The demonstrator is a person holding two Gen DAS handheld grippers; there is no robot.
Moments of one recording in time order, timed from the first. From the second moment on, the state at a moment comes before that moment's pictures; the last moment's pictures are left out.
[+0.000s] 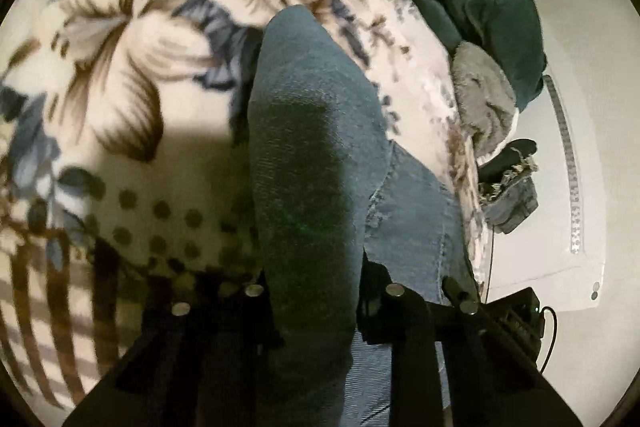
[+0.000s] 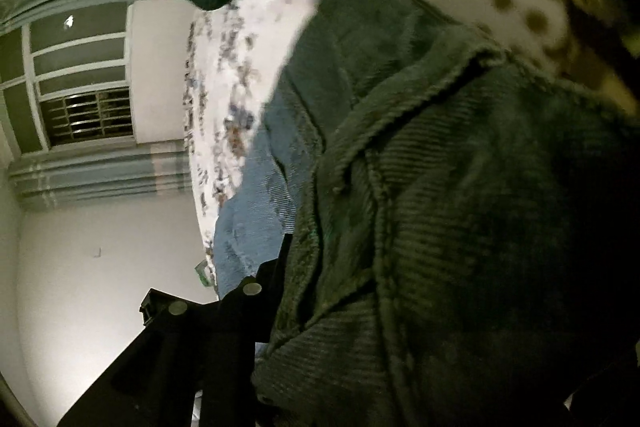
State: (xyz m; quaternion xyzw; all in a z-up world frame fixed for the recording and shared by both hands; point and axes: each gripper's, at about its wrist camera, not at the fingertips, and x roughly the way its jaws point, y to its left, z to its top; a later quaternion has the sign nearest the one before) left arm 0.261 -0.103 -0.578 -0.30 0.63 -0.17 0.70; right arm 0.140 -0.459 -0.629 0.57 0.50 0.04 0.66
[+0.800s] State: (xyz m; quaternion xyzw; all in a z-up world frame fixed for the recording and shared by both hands) left arm 0.510 0.048 -0.453 -0.31 0.54 -0.17 0.76; right arm 0.433 -0.310 -0.494 0.52 0.46 0.13 0.71
